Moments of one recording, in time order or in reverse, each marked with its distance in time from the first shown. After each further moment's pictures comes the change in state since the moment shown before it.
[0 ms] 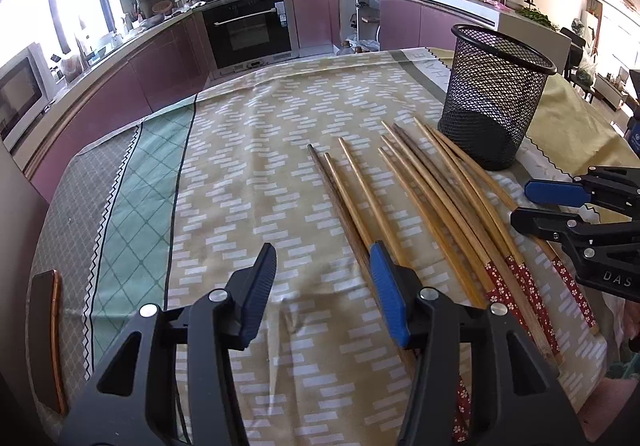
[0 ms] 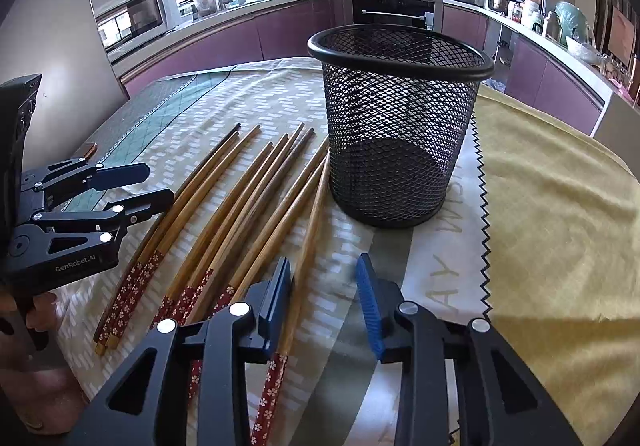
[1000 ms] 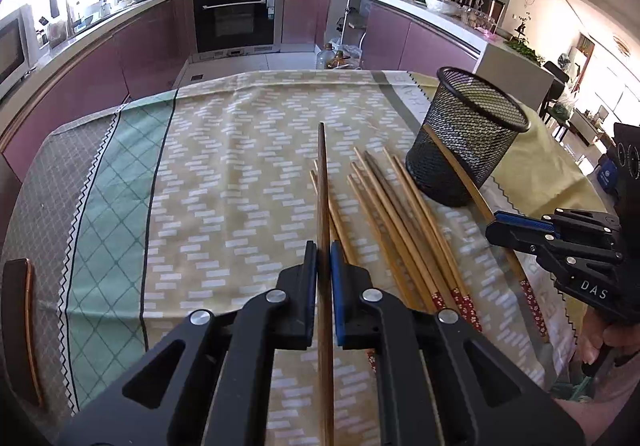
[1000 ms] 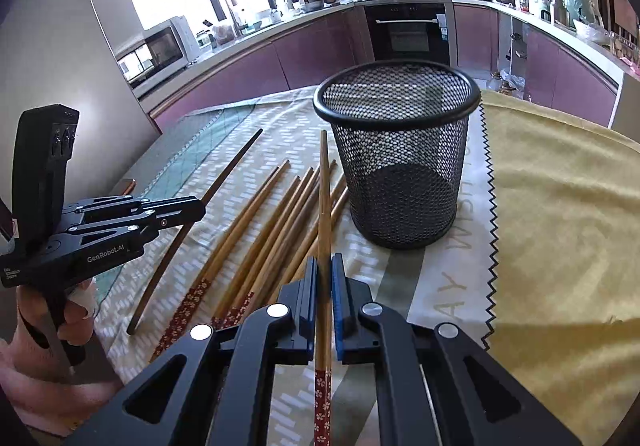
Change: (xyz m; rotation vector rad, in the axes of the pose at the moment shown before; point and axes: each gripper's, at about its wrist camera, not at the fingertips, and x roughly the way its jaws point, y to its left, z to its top) left arm -0.015 0.011 0.024 -0.118 -0.010 -0.167; right arm -0.026 -0.013 0.009 0.072 -0.073 0.160
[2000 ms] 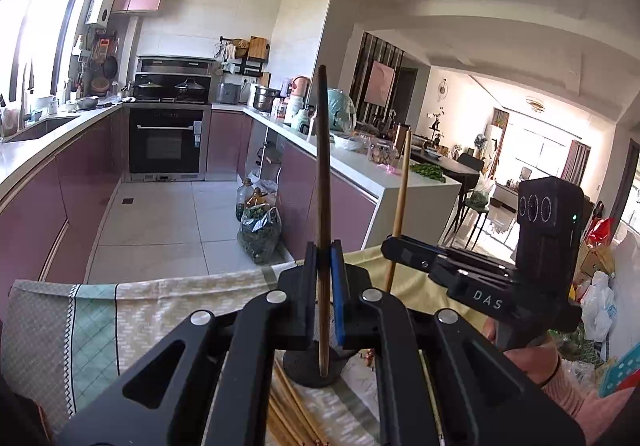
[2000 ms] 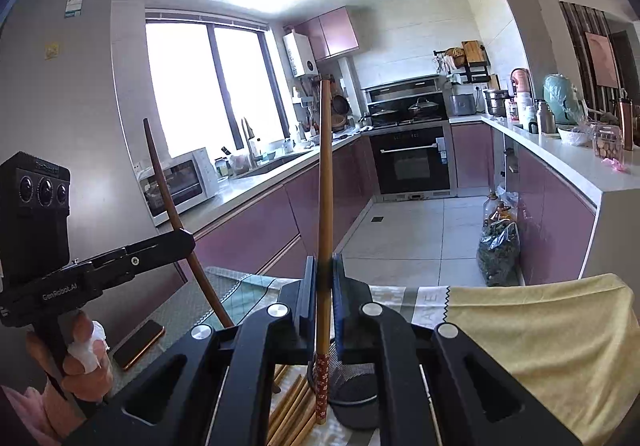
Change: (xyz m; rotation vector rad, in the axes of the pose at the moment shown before) left arm -0.154 -0.076 0.126 0.074 -0.466 -0.283; right arm -0.107 -0.025 0.109 -0.012 -0.470 0.026
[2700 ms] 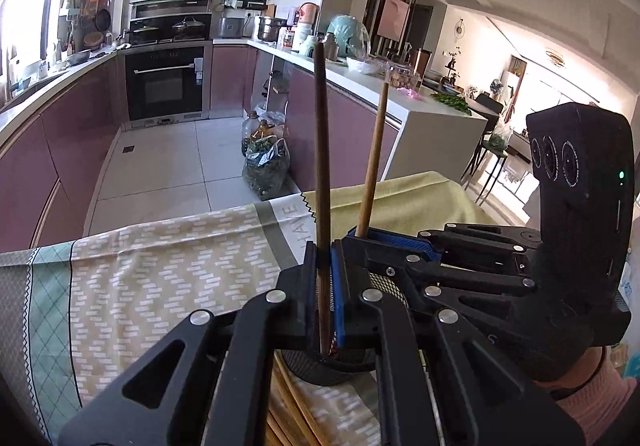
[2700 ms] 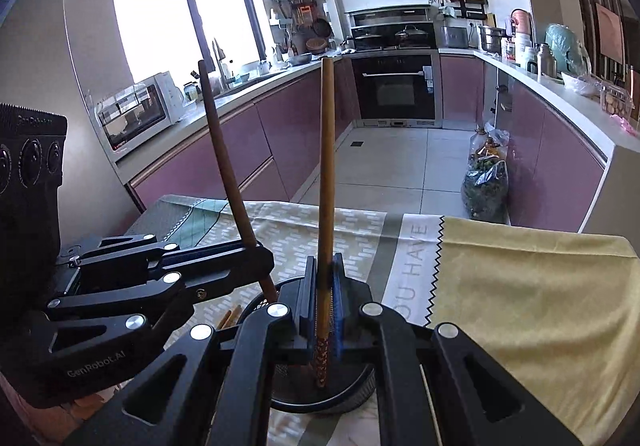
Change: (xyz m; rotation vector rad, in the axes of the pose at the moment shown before) left arm 0.149 0.024 -0.064 0.013 0.279 0.051; right arm 0.086 -0.020 -0.042 -0.013 0.308 -0.081
